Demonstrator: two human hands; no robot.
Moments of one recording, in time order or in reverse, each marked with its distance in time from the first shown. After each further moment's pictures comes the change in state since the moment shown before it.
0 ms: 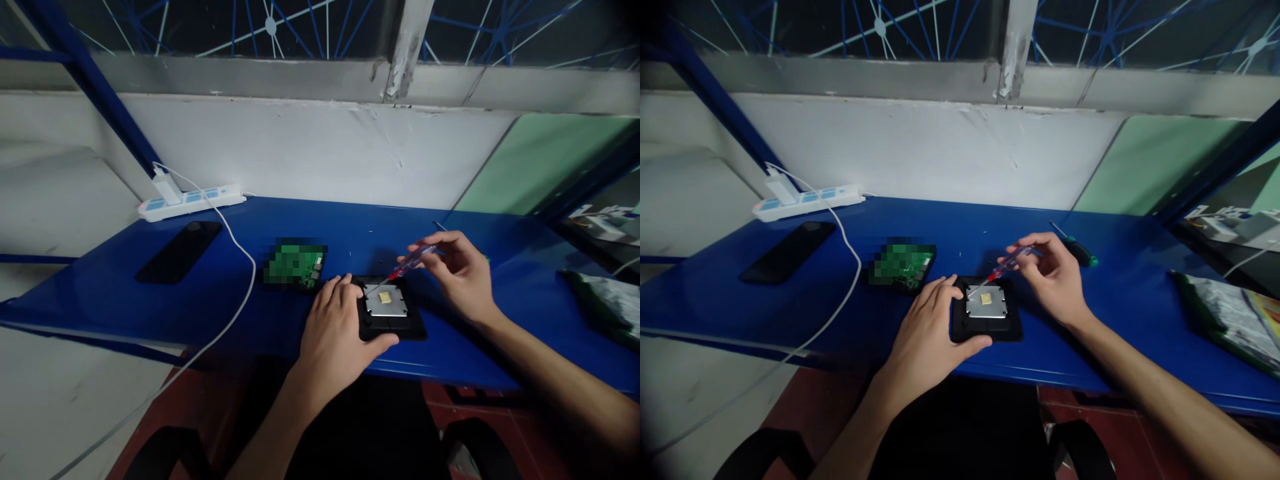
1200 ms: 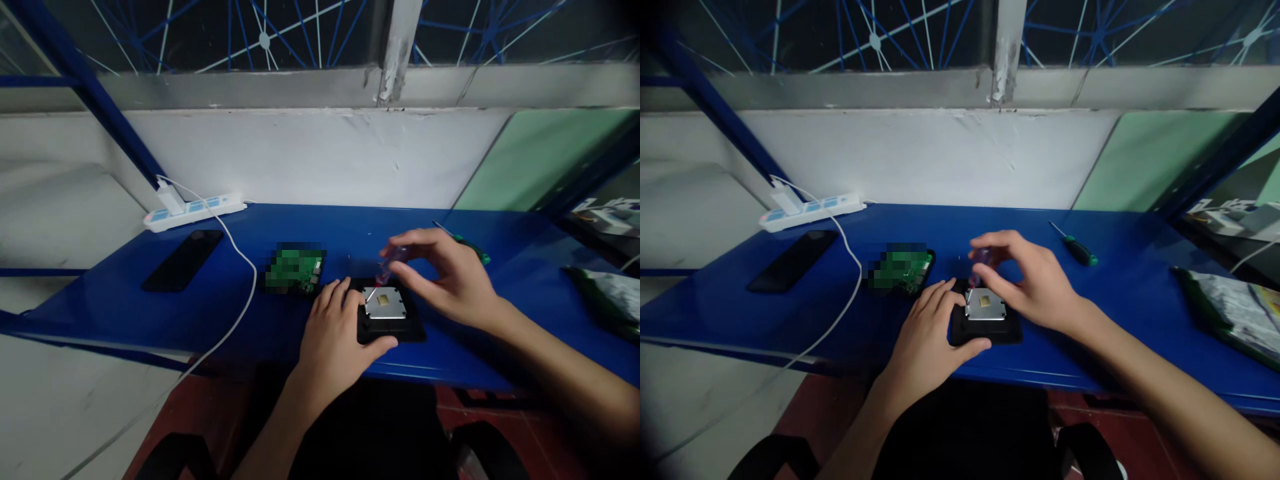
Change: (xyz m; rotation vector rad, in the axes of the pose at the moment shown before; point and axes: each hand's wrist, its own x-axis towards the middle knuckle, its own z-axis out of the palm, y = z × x) left_hand 0.001 -0.002 0.000 0.058 -0.026 0.021; right_hand 0.012 -0.043 0.013 -0.312 -0.325 -0.340
